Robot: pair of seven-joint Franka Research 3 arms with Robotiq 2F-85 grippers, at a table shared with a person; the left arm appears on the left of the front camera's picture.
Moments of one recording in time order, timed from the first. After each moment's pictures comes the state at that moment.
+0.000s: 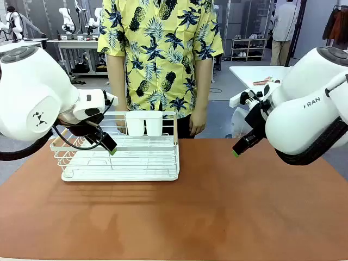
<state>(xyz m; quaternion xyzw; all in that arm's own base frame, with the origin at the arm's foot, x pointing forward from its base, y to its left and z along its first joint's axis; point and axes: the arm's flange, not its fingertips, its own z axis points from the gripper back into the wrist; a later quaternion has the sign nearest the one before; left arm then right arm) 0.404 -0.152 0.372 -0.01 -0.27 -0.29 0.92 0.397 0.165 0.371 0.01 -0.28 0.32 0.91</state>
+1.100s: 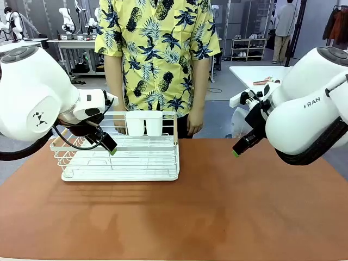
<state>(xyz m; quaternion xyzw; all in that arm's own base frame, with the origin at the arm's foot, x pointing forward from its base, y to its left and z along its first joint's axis) 0.403 -0.152 0.372 -0.01 -0.27 -0.29 0.92 0.397 0.165 0.371 0.01 -0.28 0.32 0.91</state>
